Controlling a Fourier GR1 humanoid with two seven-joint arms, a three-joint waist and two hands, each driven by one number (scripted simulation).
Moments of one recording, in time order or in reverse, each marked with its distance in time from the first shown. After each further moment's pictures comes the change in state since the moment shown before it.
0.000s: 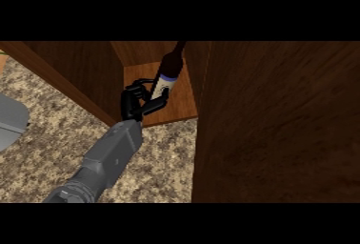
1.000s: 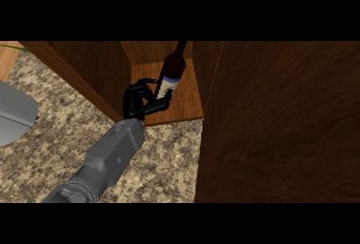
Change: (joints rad) left arm -0.023 -0.010 0.068 0.026 -0.071 -0.065 0.026; right arm 0.019 -0.024 -0.005 -0.013 0.030 -0.001 0.007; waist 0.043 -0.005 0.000
